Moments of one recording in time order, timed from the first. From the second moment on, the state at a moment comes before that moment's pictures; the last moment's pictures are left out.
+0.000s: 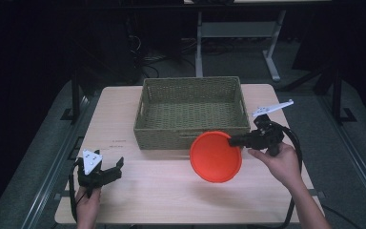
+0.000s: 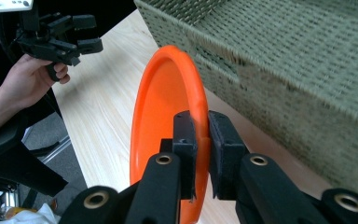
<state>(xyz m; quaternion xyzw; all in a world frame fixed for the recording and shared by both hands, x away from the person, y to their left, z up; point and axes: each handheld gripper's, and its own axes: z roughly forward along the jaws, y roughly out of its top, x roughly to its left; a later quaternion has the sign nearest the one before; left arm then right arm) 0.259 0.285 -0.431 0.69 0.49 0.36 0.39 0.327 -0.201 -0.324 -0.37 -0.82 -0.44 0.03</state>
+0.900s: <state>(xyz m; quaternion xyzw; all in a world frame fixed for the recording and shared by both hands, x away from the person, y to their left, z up) 0.258 0.288 -0.431 0.69 0.50 0.35 0.39 0.391 -0.182 -0.248 -0.38 -0.82 -0.44 0.00</state>
